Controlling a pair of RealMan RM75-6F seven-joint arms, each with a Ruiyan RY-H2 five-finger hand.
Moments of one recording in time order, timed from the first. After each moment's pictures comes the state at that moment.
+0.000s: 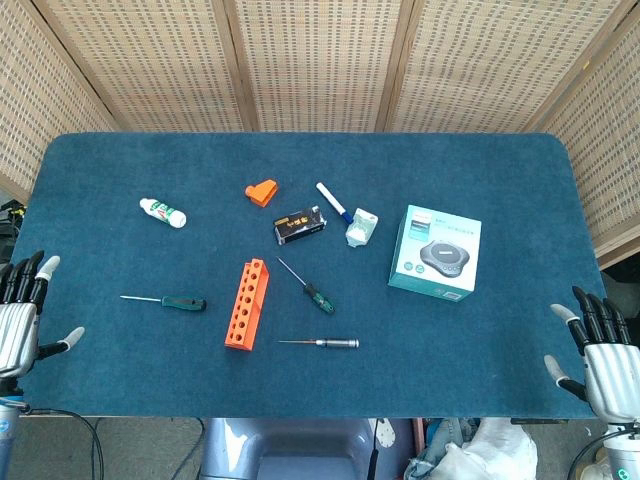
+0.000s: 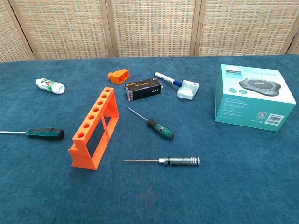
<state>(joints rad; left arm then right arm) -0.13 -1.13 -0.10 -1.77 1.40 1.50 0.23 0.01 -1.11 0.06 -1.63 -1.59 1.60 -0.06</state>
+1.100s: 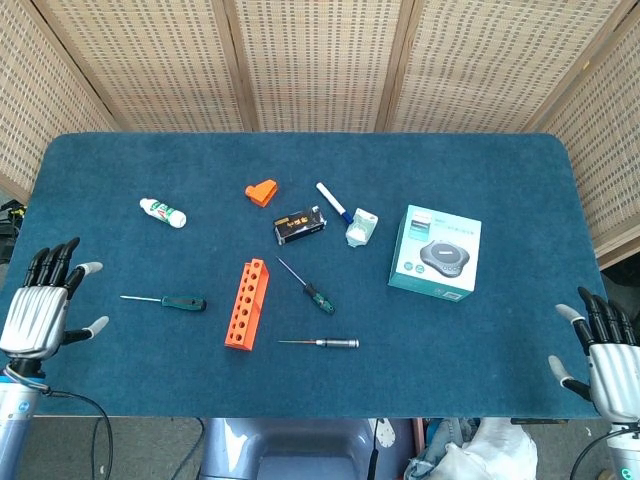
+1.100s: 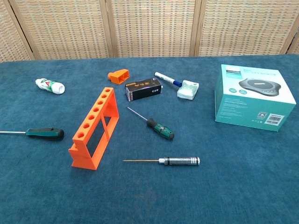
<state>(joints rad) -0.22 -1.10 -0.13 -1.83 1.38 1.37 0.27 0.01 -1.10 0.06 -1.63 -1.57 1.59 -0.05</state>
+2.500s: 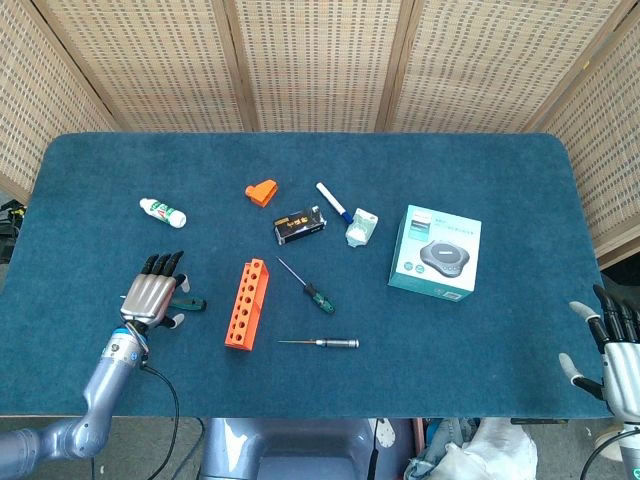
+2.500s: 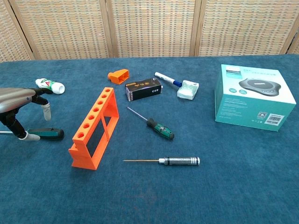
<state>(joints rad) -0.55 -1.45 -0.14 -1.56 0.95 1.02 0.58 0.00 -1.09 0.07 -1.61 -1.54 1.60 0.02</state>
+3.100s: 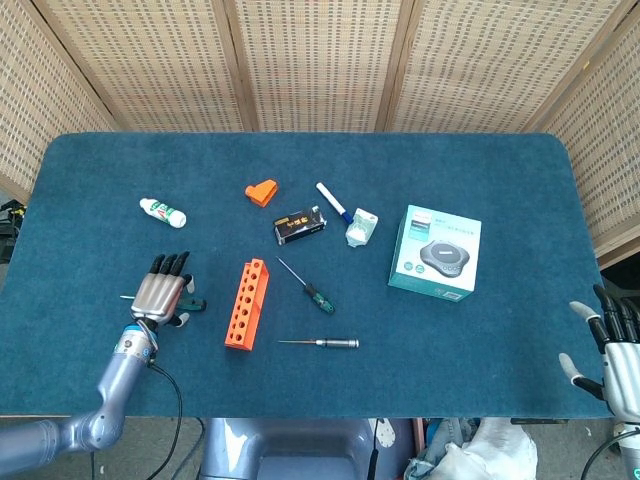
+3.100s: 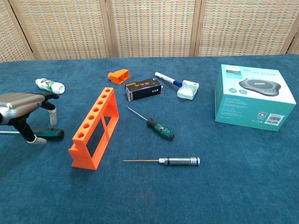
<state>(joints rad) -0.60 -1.53 -0.12 -1.48 0.88 1.02 0.63 0.00 -1.09 0.07 -1.61 -1.54 1.60 0.03</state>
